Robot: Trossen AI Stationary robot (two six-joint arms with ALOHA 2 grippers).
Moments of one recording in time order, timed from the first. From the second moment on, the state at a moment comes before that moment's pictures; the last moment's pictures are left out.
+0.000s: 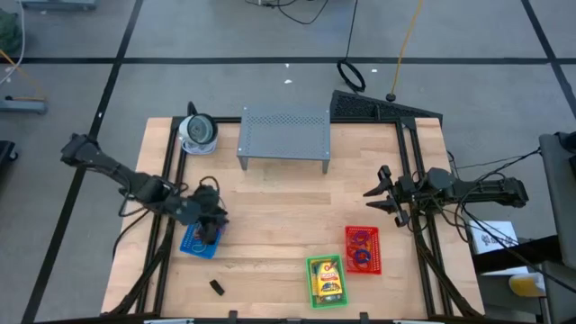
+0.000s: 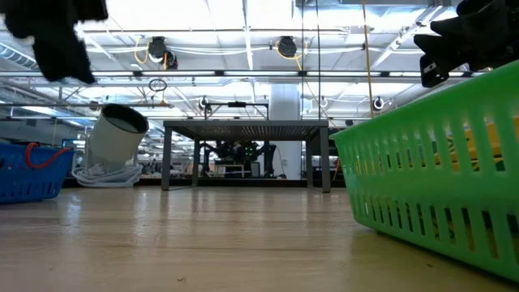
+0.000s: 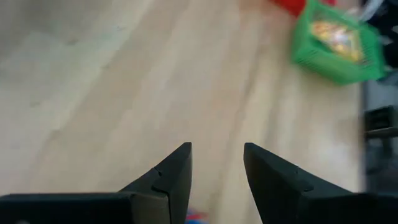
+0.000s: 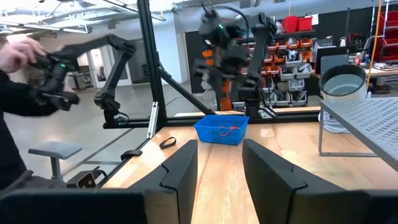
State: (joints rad) left arm -0.47 0.86 0.64 -0.61 -0.28 -0.82; right arm 0.03 0.11 0.09 0.15 -0.19 0.14
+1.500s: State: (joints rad) left arm -0.95 1.85 1.34 -0.93 -0.12 -0.44; right arm 0.03 0.11 0.09 0.15 -0.19 0.14
